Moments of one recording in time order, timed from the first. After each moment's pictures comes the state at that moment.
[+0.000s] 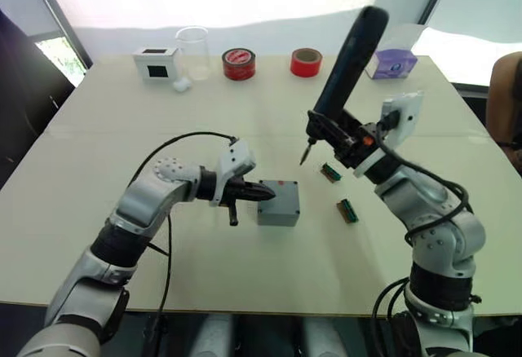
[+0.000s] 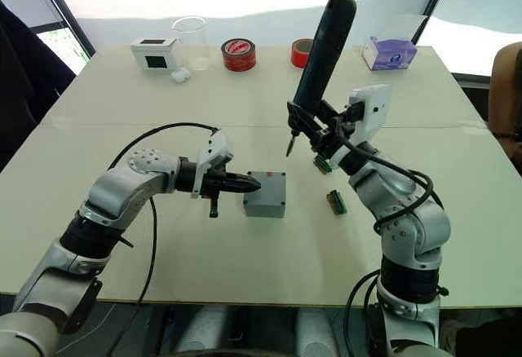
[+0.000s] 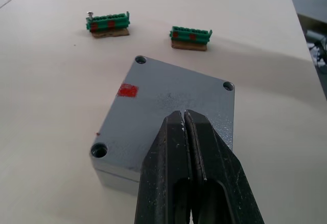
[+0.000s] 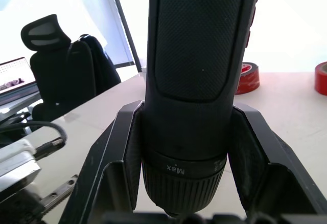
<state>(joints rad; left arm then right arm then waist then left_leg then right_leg) -0.64 0.52 -0.33 -0.08 -0.37 0.68 -1.05 -0.39 -0.27 -0.20 -0.49 0.67 0.75 0.34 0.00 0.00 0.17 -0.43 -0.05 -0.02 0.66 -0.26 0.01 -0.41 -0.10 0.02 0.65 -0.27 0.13</state>
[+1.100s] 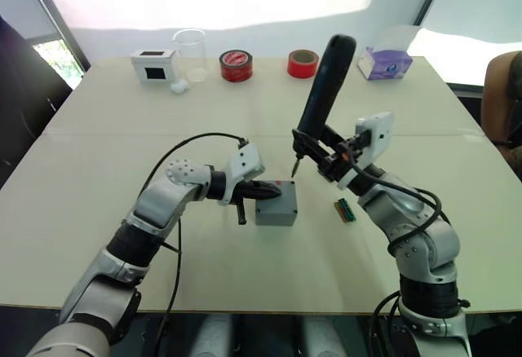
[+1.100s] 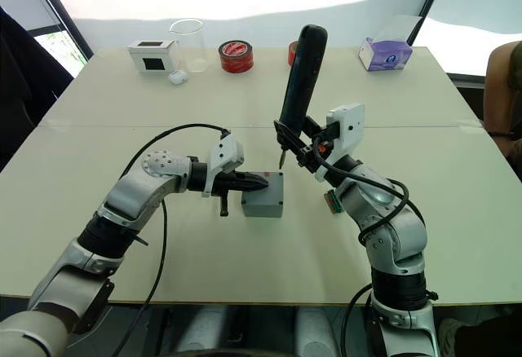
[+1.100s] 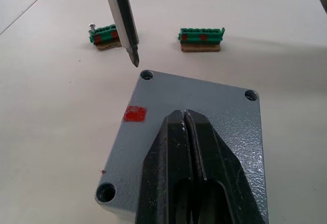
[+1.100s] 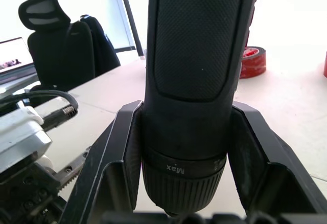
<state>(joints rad) -0.64 0.47 -0.34 -0.02 -0.27 0.56 -1.04 -0.36 -0.27 -0.09 -0.43 0.58 0.63 0.37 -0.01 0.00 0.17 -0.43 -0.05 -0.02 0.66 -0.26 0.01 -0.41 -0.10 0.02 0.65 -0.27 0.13</state>
